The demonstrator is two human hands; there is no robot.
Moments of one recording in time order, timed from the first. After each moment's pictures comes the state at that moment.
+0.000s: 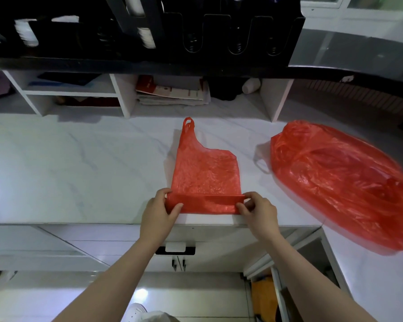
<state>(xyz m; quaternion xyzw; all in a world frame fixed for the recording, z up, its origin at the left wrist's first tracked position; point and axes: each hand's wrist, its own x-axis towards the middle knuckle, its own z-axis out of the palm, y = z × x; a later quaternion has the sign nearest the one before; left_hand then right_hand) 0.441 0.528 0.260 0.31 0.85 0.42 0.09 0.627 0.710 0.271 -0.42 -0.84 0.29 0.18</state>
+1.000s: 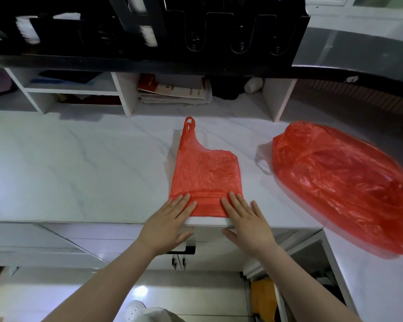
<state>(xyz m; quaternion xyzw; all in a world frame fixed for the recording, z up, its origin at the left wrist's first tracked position) 0.441 0.517 0.253 0.65 0.76 0.05 -0.03 0.632 0.691 0.257 -0.23 -0.97 0.07 -0.02</state>
